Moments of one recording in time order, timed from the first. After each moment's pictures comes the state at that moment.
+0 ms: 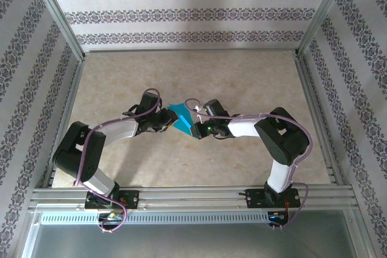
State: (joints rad) left arm -0.43 1.60 0.77 -0.02 0.37 -1.09; right arm 0.62 1.81 0.82 0.09 -0.44 0.31
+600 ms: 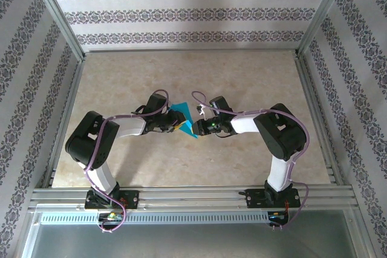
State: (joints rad) left arm -0.45 1.74 0.81 0.11 0.47 -1.09; right arm 0.55 1.86 0.83 0.14 -0.64 0.40
